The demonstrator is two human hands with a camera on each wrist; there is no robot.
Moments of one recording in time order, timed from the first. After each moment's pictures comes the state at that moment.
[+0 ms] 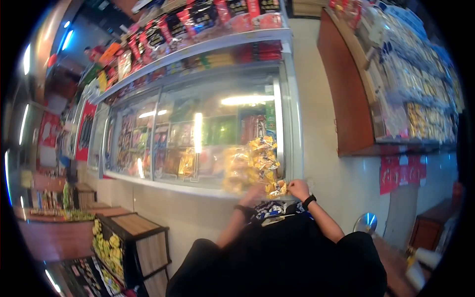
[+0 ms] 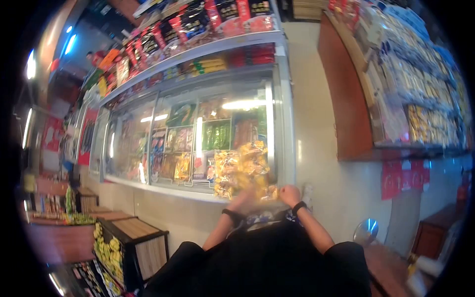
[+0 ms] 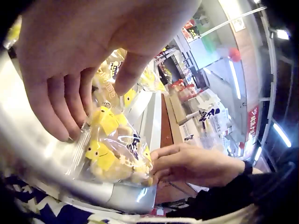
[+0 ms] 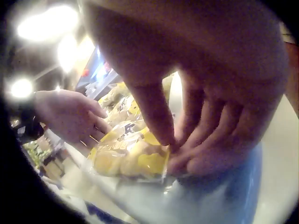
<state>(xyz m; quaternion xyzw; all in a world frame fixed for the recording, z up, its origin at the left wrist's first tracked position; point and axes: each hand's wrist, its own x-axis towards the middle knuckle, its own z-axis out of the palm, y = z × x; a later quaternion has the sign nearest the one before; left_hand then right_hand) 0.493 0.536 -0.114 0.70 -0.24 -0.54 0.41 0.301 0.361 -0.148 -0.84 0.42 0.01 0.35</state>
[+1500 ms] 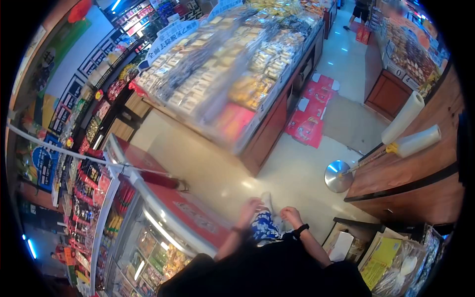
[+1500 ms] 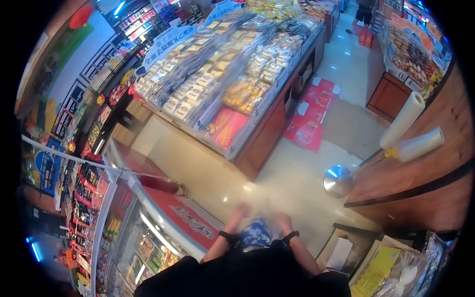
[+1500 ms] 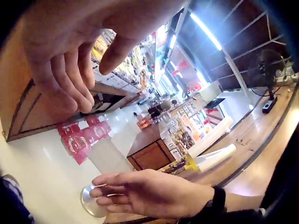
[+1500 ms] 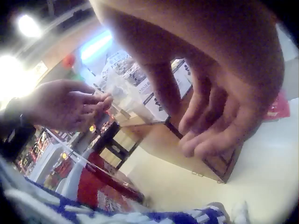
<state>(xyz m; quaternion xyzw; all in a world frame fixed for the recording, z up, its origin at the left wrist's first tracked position) 0.071 0.214 -0.021 0.51 -0.47 -0.69 0.23 -0.135 0.331 -0.226 -0.44 0.71 -0.33 0.44</state>
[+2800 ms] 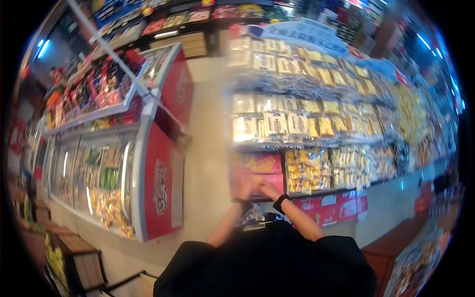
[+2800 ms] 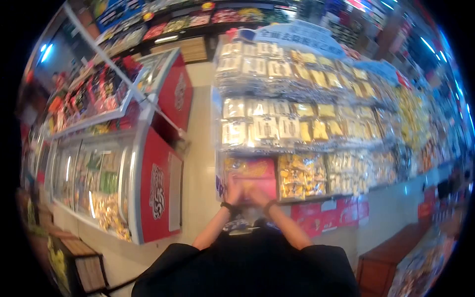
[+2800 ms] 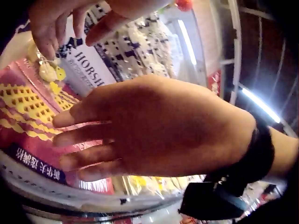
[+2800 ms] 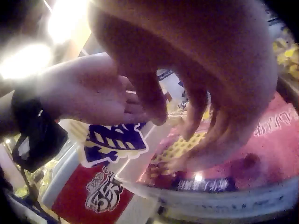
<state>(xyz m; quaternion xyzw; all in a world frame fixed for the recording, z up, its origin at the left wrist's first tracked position) -0.008 -0.221 -0.088 0.78 -0.30 -0.26 0.48 -0.139 -0.285 -0.003 -0.65 0.39 -0.04 0.65</state>
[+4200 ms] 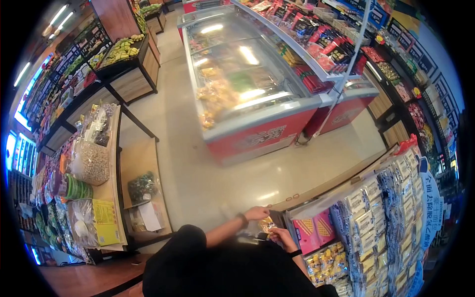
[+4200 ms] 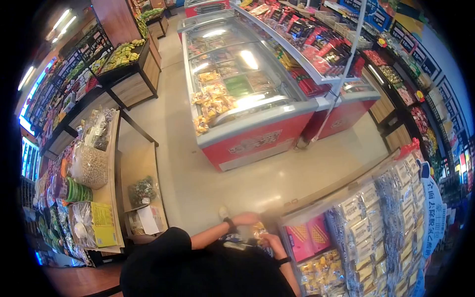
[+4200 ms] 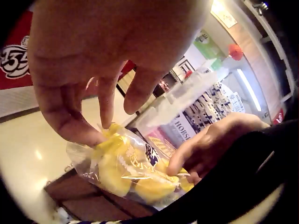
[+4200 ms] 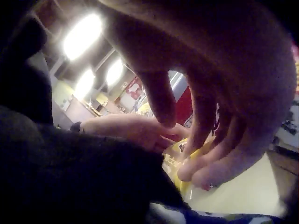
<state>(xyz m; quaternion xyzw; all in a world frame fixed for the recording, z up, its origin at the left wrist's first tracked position) -0.042 0.026 -0.100 0.82 -0.12 -0.31 0.47 -0.116 -0.195 -0.023 -0.59 0.19 0.41 0.67</state>
